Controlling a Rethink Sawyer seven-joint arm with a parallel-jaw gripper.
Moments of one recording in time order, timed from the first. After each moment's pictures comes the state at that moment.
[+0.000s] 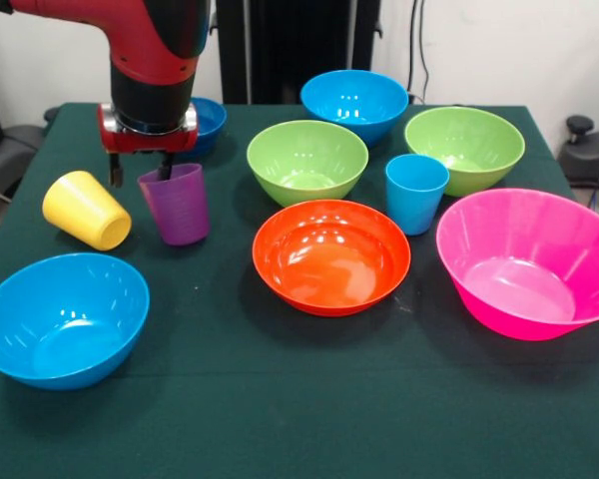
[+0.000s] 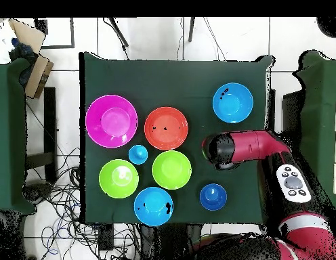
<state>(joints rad) -0.61 -0.52 0.22 1.53 -0.72 0.78 1.54</state>
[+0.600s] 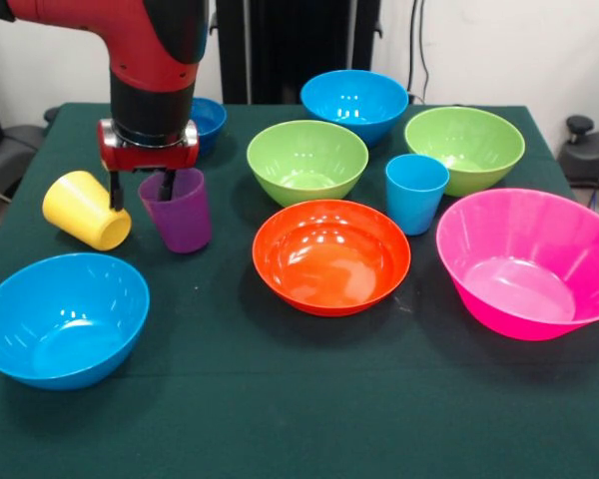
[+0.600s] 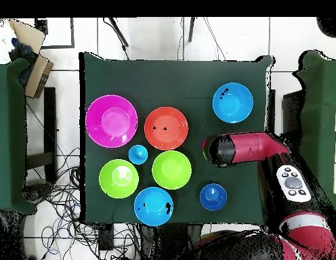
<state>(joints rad) -0.62 -0.50 0.22 1.53 -0.72 0.63 1.54</state>
